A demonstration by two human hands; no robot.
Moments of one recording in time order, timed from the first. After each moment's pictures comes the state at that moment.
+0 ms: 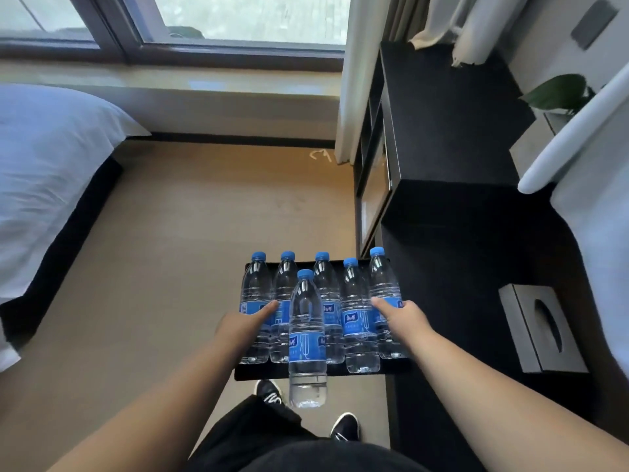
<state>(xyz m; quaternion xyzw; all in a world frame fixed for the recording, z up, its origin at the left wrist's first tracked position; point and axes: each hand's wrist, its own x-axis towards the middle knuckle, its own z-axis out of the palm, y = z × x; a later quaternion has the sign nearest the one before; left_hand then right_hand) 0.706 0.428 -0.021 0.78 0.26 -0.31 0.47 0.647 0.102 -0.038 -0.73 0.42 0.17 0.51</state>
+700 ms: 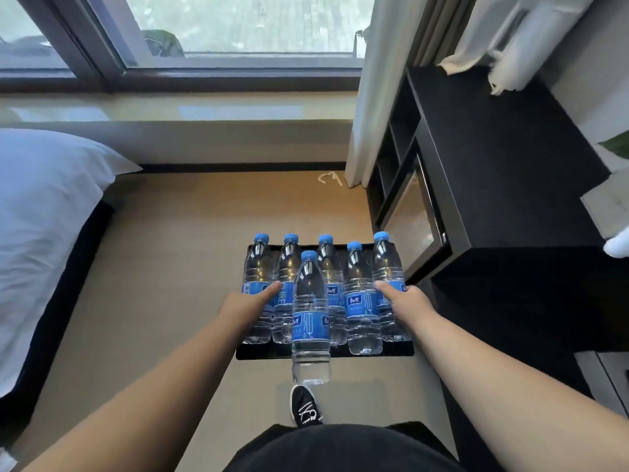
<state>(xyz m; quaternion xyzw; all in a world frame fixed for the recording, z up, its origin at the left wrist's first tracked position) 1.032 0.505 -0.008 0.79 0.24 -0.33 0.46 0.937 0.187 -0.025 -0.72 0.44 0.14 0.52</state>
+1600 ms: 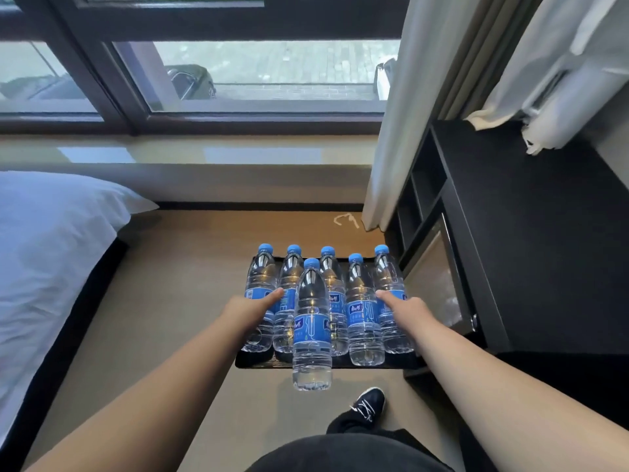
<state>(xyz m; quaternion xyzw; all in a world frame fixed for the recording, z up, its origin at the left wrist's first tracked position) 1.212 0.456 0.009 0.80 0.25 -0.30 0.46 1.131 0.140 -0.016 -0.72 0.43 0.16 0.53</state>
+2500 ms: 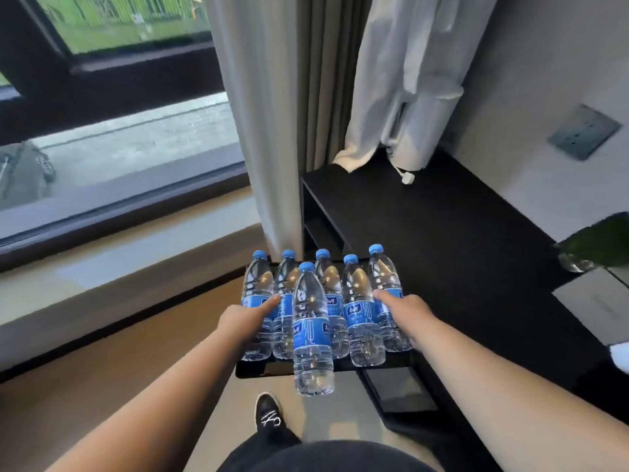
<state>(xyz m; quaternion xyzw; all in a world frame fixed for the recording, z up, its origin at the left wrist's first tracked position) 1.495 0.164 0.012 0.84 0.07 -0.39 0.37 1.285 -0.087 0.000 -0.60 0.59 0.01 0.54</state>
